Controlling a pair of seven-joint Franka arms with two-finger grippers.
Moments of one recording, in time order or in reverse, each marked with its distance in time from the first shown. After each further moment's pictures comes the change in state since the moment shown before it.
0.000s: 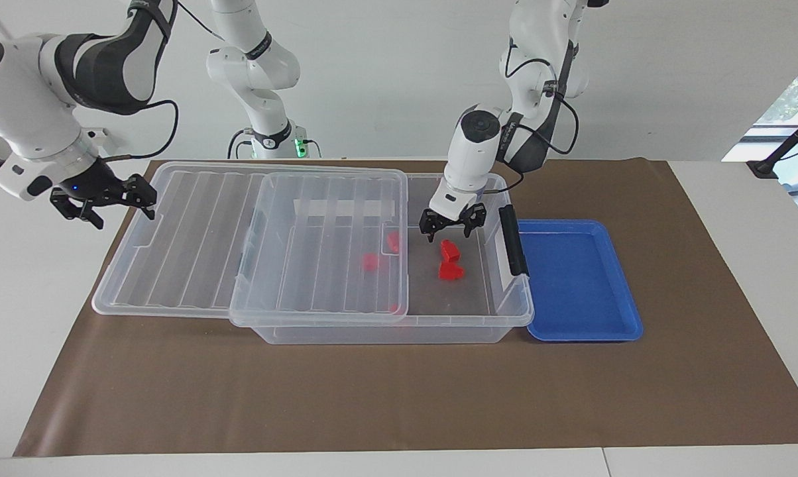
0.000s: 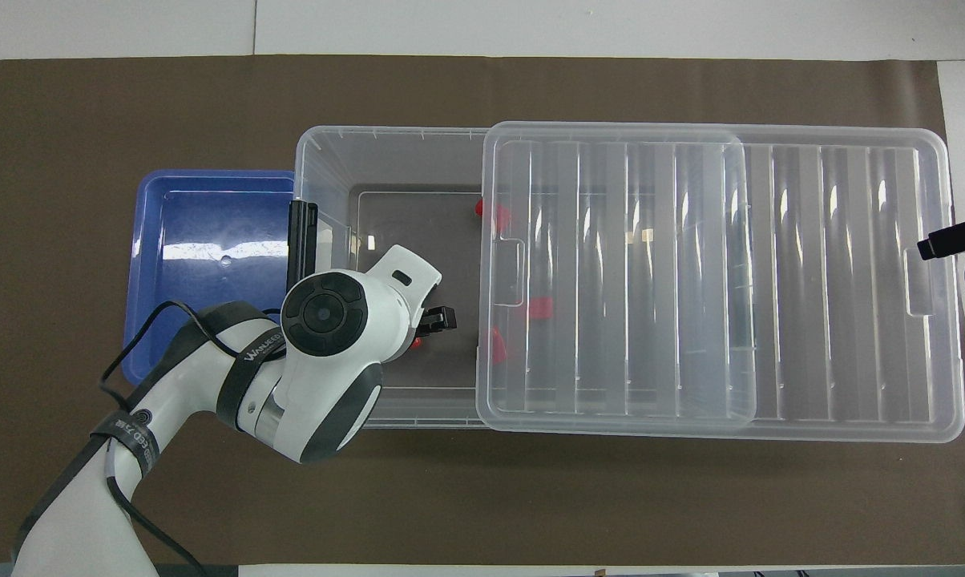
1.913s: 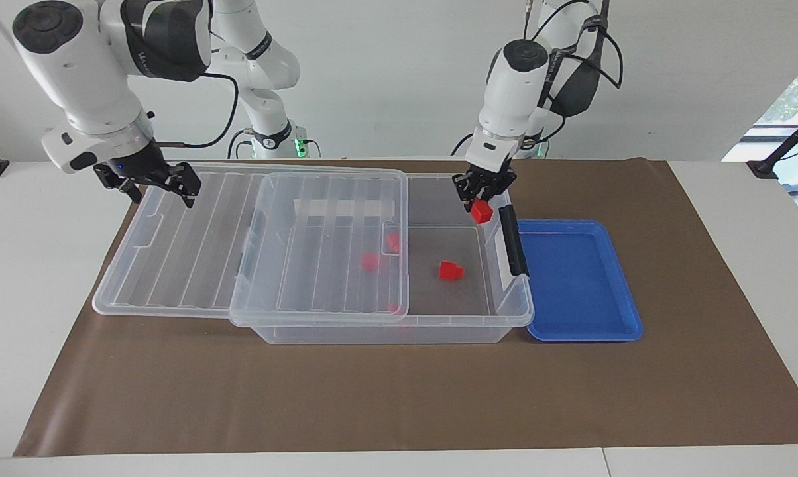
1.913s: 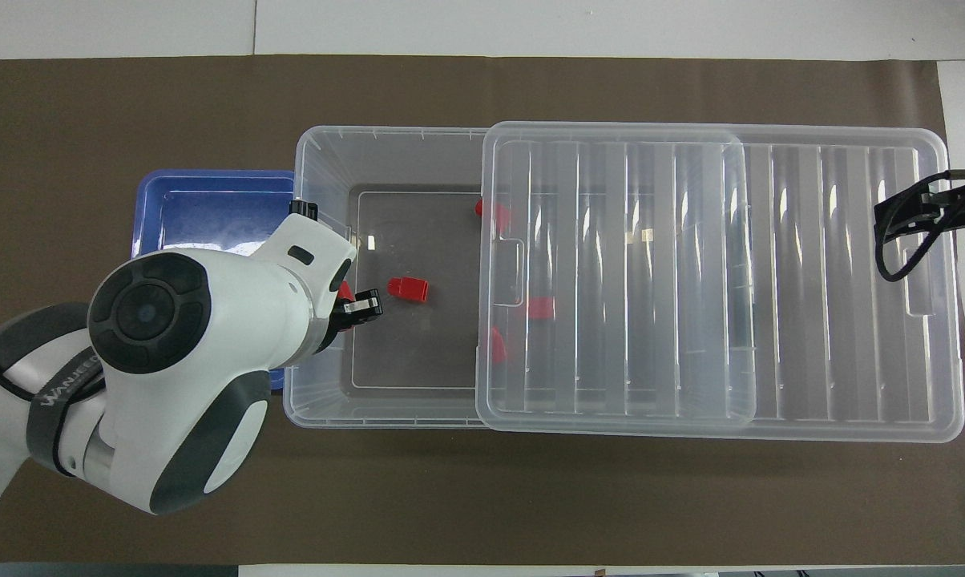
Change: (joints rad) left arm 0.085 -0.241 0.034 0.093 0.012 -0.294 0.028; right arm -0.002 0.000 0.151 0.102 -0.109 -0.125 0.370
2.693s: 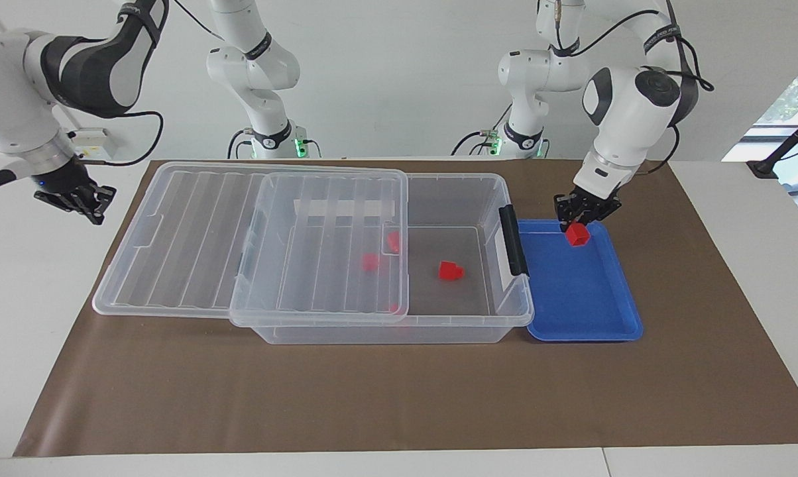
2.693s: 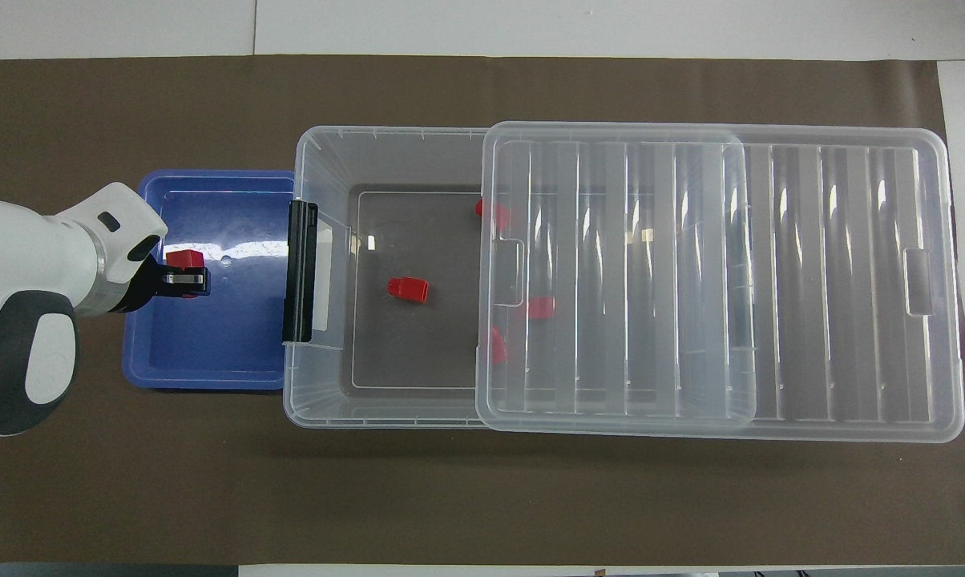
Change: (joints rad) left arm 0.372 0.042 0.009 -0.098 0.003 0.108 0.640; right arm -0.021 -0.003 -0.219 -0.183 0.000 0.243 -0.236
